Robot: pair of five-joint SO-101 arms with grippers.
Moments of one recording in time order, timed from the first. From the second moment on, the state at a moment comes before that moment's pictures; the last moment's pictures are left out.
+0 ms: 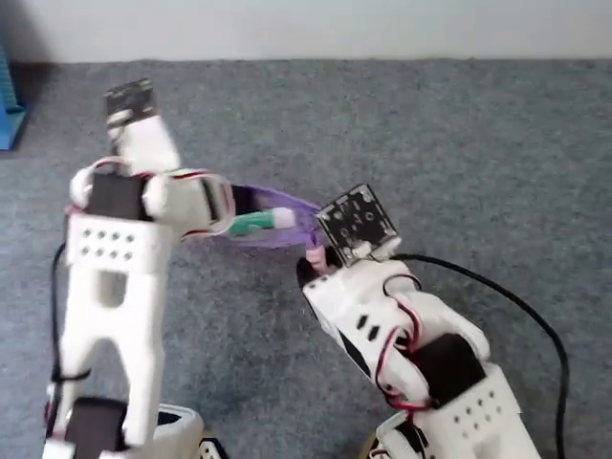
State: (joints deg) left arm 7.7 -9.1 -4.3 99.6 29.9; right arm -34.5 -64.0 43.4 67.7 1.4
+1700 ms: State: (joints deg) left arm 18.1 -36.8 25.3 99.6 25.8; right arm -18.0 -74.7 40.5 72.0 -1.5
